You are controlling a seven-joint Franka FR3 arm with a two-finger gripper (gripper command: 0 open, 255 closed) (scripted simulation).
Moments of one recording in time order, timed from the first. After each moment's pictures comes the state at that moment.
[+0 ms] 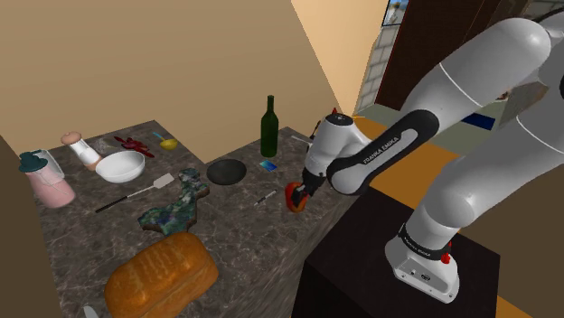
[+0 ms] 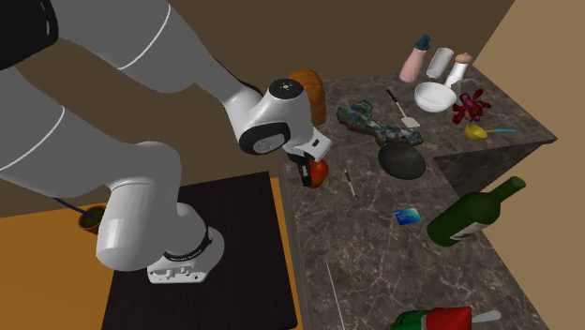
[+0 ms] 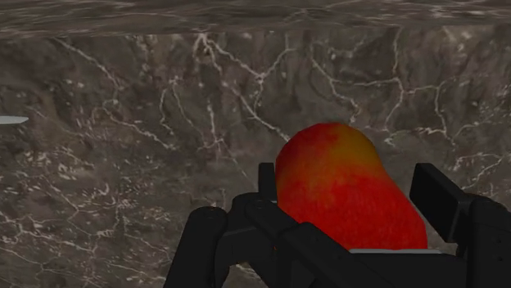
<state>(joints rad) -0.07 -0.29 0.52 -2.89 0.28 2.80 0.25</state>
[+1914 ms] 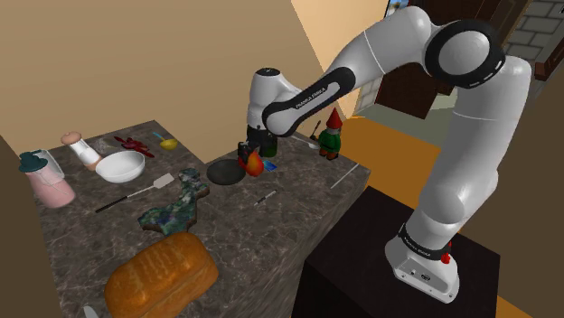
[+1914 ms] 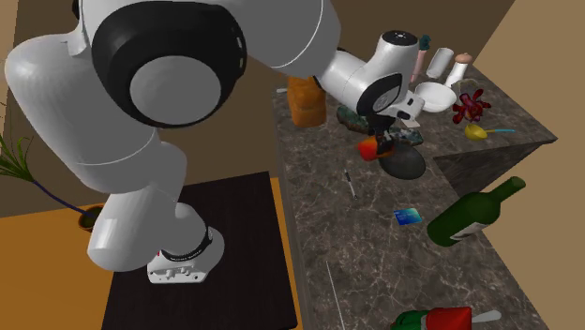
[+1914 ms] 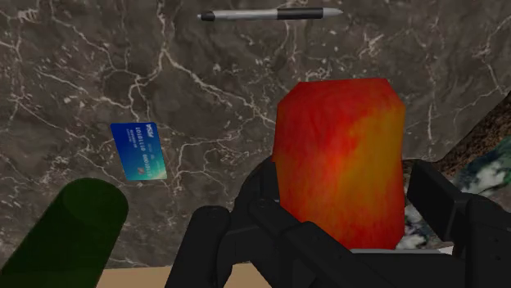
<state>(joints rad) -0.22 0.24 0.50 -2.10 -0.20 2.47 0.47</state>
